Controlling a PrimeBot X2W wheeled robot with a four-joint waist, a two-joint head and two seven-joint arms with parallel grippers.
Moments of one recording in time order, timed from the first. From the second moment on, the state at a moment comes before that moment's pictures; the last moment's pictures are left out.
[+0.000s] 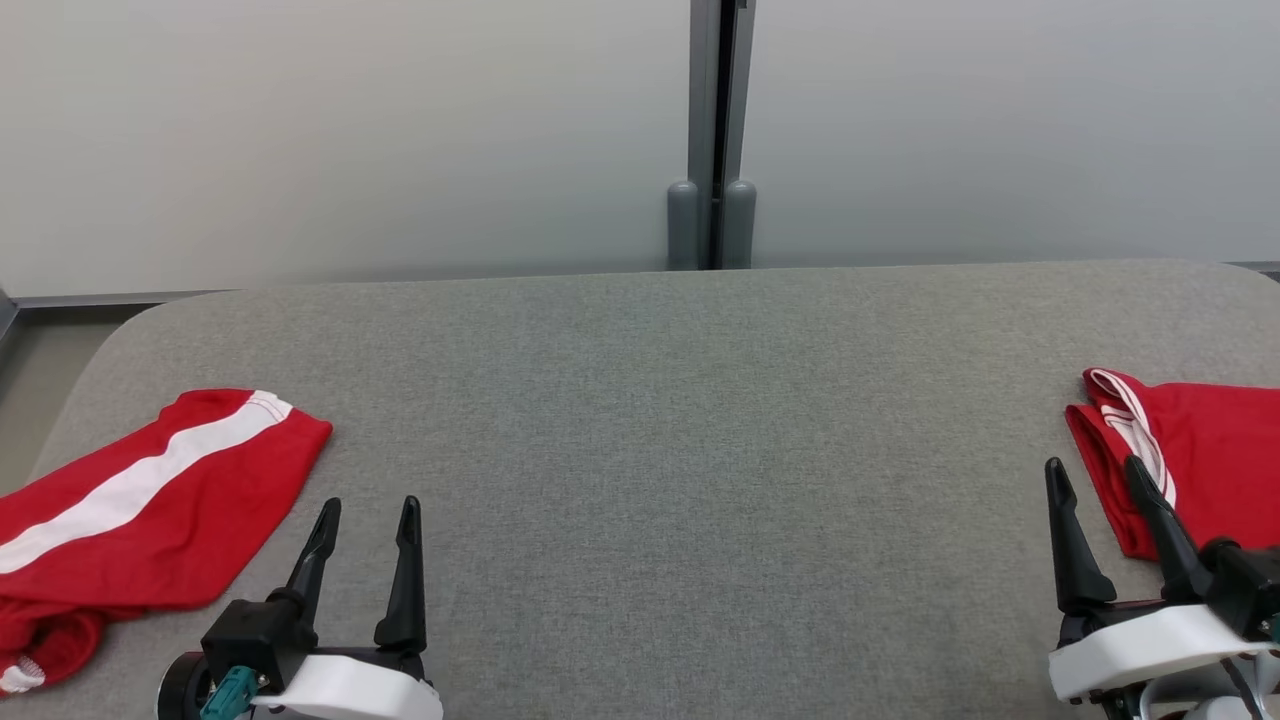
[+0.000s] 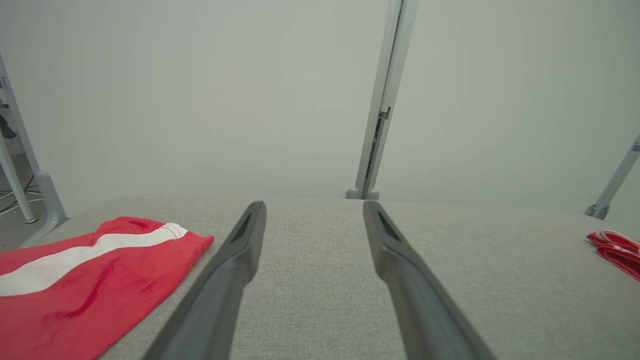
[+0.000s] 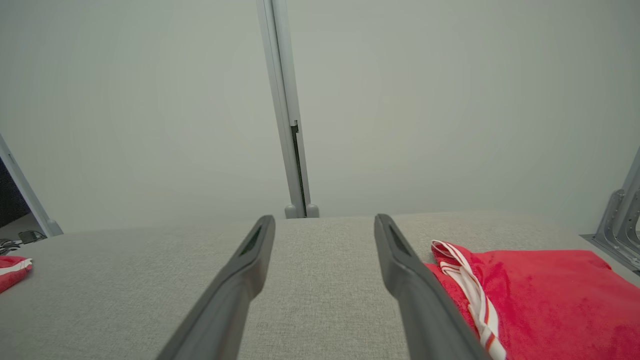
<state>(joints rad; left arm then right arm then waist) 0.00 0.05 -0.09 0.23 -0.24 -0.03 -0.26 -0.06 -0.18 0.08 0.22 0.33 0.13 -0.26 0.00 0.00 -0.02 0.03</state>
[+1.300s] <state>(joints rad) -0.04 0.09 -0.04 0.26 -0.25 -0.02 -0.20 -0.08 -0.14 0.20 0.24 0.38 0.13 -0.26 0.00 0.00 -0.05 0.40</state>
